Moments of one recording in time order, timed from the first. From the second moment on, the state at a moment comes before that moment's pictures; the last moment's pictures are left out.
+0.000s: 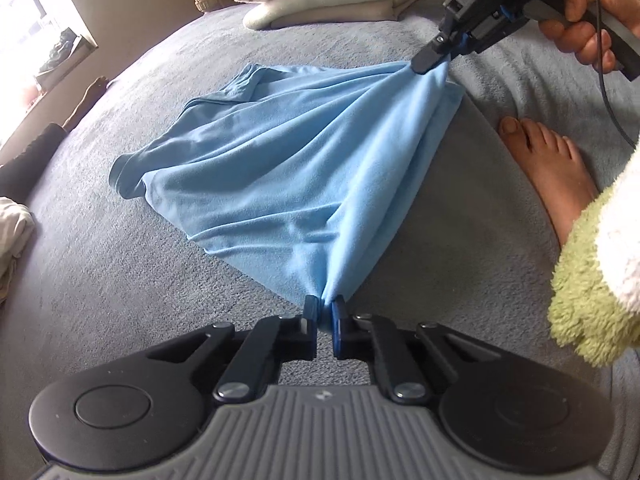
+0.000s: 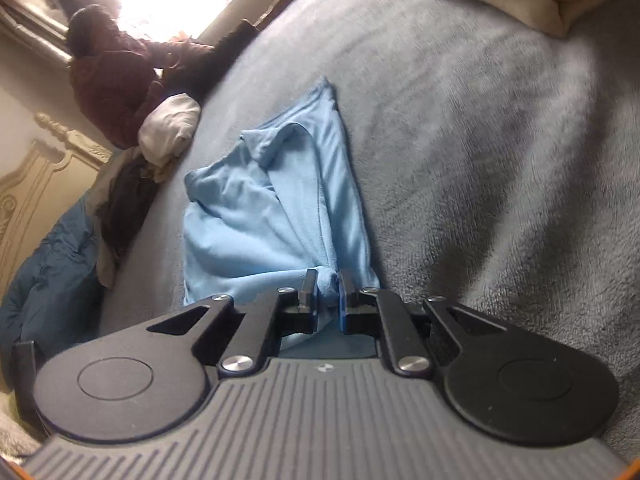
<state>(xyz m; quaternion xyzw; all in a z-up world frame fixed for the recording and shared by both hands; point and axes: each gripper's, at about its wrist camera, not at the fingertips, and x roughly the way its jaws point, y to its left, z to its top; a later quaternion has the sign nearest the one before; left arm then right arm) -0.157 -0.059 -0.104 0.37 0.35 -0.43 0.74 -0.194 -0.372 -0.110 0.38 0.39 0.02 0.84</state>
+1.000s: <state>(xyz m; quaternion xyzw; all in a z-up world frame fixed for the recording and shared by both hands) -0.148 -0.061 -0.072 0.35 0.37 -0.49 0.71 -0.073 -0.320 -0.061 0.09 0.39 0.05 0.91</state>
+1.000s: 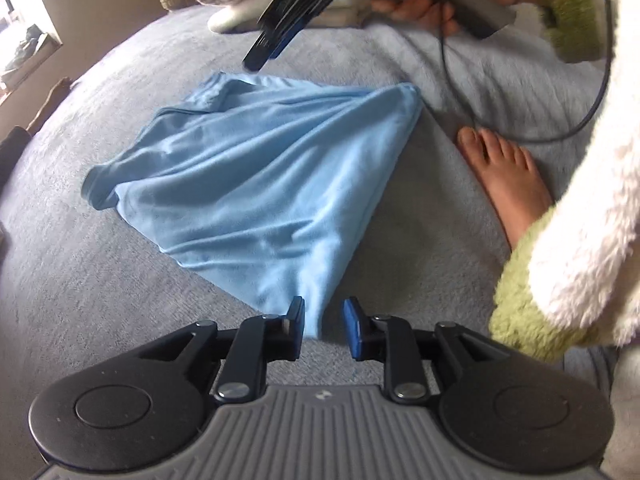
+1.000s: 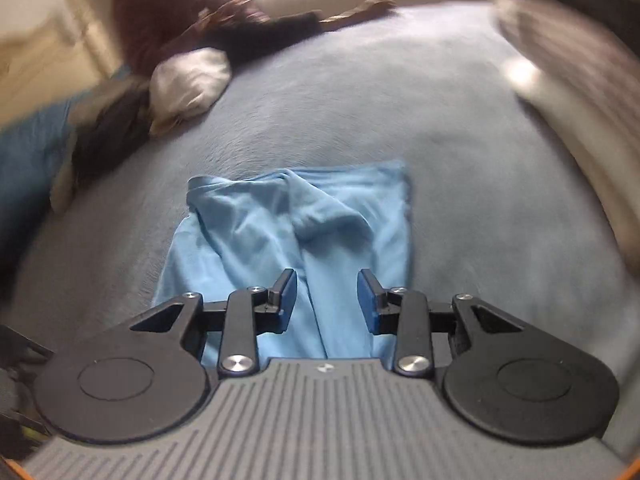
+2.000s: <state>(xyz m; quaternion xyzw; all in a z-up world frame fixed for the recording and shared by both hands) -0.099 -0.068 -0.106 0.24 0.39 -0.54 0.71 0.027 -0.385 -0.111 0.13 0.39 0.01 0.91</state>
